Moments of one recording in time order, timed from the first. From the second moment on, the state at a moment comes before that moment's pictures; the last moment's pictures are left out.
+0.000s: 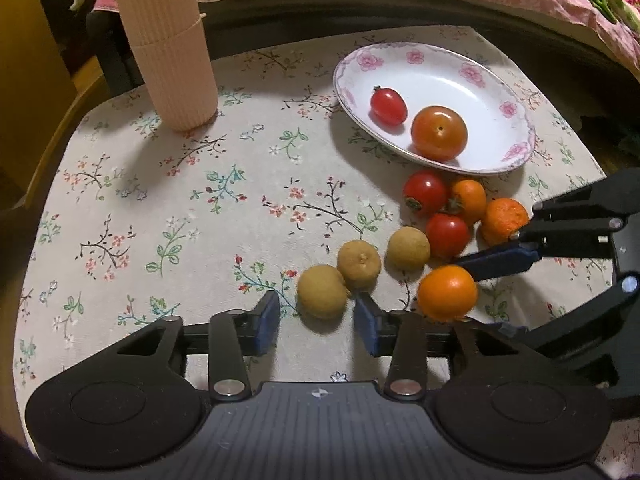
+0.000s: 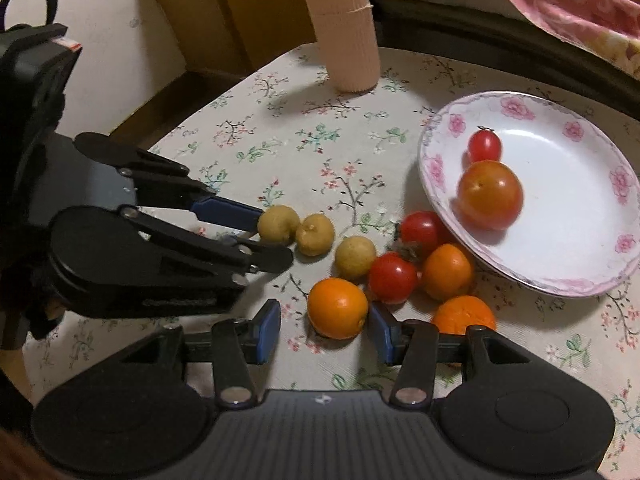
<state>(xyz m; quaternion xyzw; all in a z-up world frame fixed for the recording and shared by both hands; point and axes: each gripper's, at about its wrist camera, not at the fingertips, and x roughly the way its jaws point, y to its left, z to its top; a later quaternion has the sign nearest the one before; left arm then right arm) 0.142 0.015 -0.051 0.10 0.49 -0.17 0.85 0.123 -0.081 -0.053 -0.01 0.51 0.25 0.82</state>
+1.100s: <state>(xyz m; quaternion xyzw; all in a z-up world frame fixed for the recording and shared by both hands) 0.096 -0.002 -0.047 0.14 0.50 -0.24 0.82 0.083 -0.108 -0.046 -0.04 0.51 0.26 0.82</state>
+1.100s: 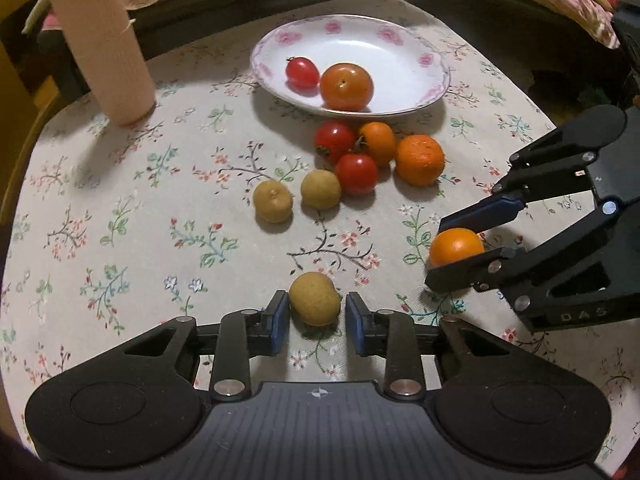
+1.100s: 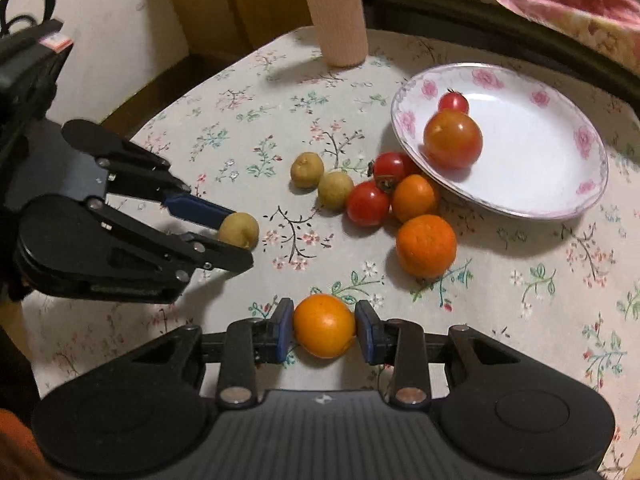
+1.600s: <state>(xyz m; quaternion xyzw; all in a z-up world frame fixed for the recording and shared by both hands) 0.095 -0.007 -0.052 0.16 0.50 -0.24 0.82 0.078 -0.105 -0.044 -0.06 0.51 0.28 0.81</state>
